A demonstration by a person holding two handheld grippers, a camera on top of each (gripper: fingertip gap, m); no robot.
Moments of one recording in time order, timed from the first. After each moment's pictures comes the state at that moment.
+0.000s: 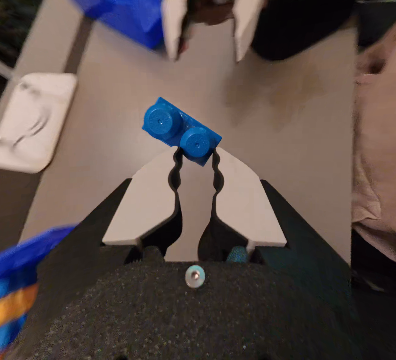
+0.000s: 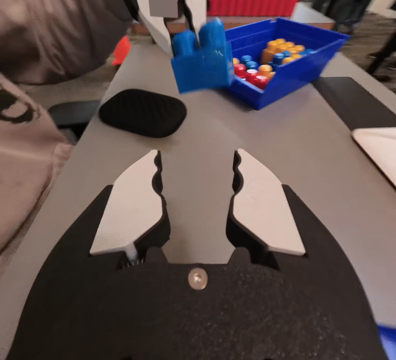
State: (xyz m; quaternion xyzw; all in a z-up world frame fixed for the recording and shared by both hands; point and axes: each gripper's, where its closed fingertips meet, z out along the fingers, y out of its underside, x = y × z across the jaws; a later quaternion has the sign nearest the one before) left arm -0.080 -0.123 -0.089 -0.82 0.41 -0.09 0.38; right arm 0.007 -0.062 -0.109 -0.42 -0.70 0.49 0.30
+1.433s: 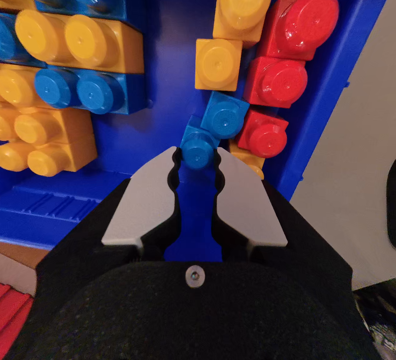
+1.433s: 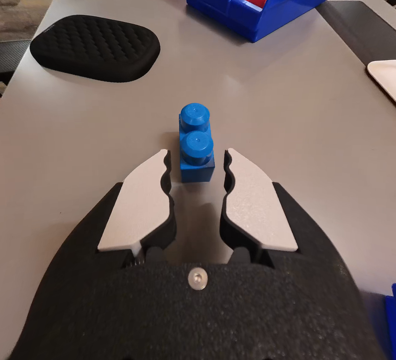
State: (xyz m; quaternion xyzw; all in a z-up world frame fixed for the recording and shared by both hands) left arm -0.382 -0.118 -0.197 -0.98 0.17 0.04 0.06; right arm 0.005 -0.047 -0.193 -0.48 -0.72 0.40 0.29
